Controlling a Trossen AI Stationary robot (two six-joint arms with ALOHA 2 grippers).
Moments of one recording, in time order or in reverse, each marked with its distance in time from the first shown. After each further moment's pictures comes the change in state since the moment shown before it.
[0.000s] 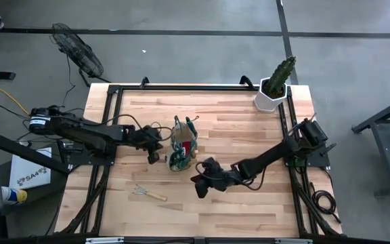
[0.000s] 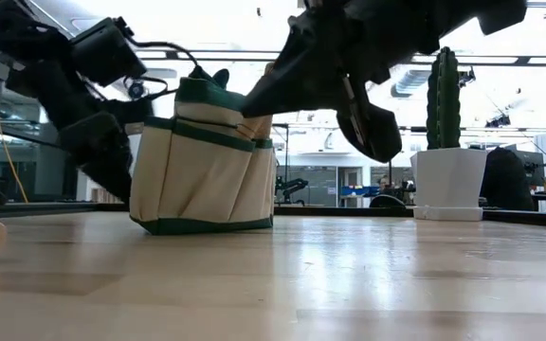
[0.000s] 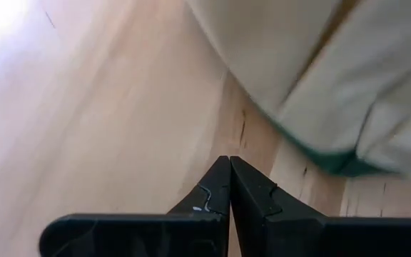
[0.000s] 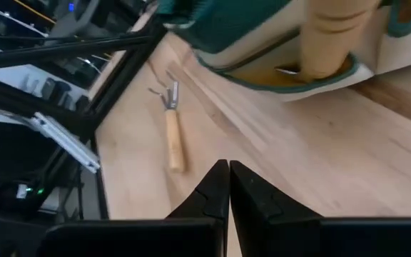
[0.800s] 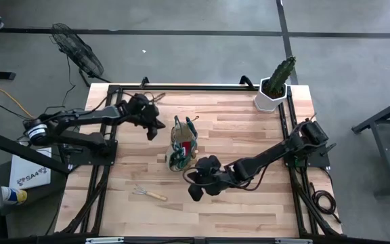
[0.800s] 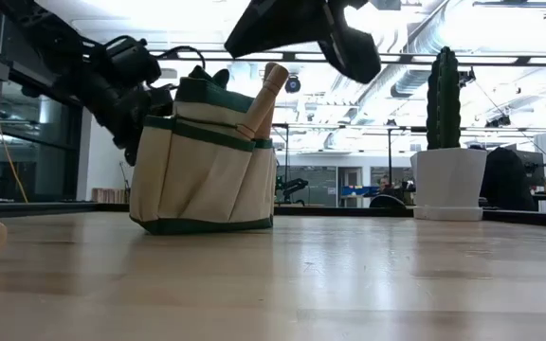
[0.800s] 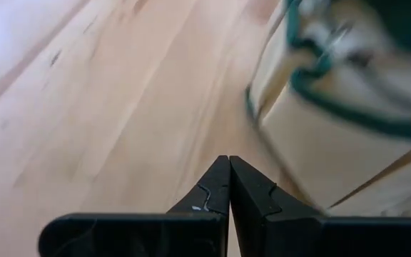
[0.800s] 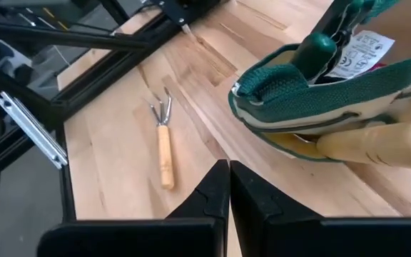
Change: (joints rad) left arm 0.517 -0.045 0.107 -0.033 0.454 0.324; right arm 0.011 -0.004 0.303 -0.444 0.104 -0.188
